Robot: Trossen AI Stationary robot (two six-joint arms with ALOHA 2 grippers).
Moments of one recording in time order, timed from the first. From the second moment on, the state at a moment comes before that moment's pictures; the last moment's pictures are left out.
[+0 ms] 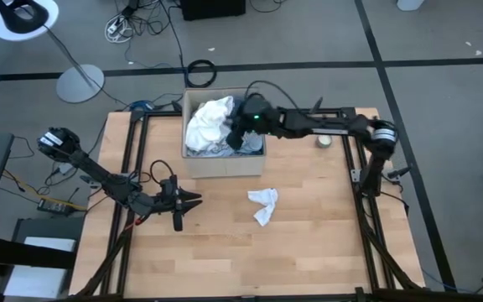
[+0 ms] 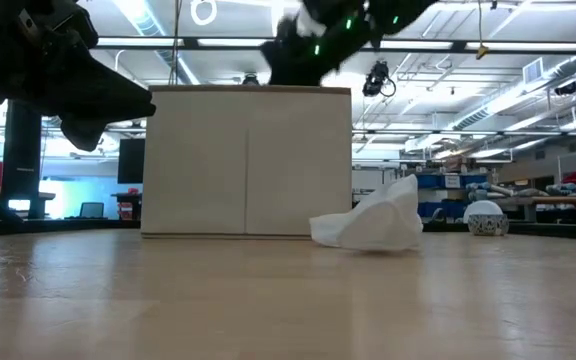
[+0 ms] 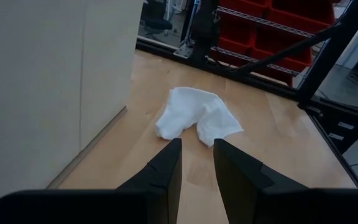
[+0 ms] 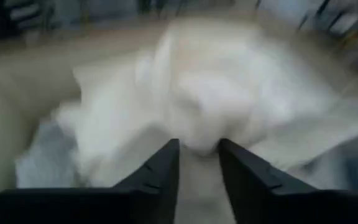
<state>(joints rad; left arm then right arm) -0.58 1.09 0.16 0.72 -0.74 -0.45 -0.30 1.85 1.48 -0.12 0.13 0.04</state>
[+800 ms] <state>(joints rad) -0.58 1.09 0.16 0.72 -0.74 -0.45 -0.30 1.65 1.48 -0.26 0.07 0.05</state>
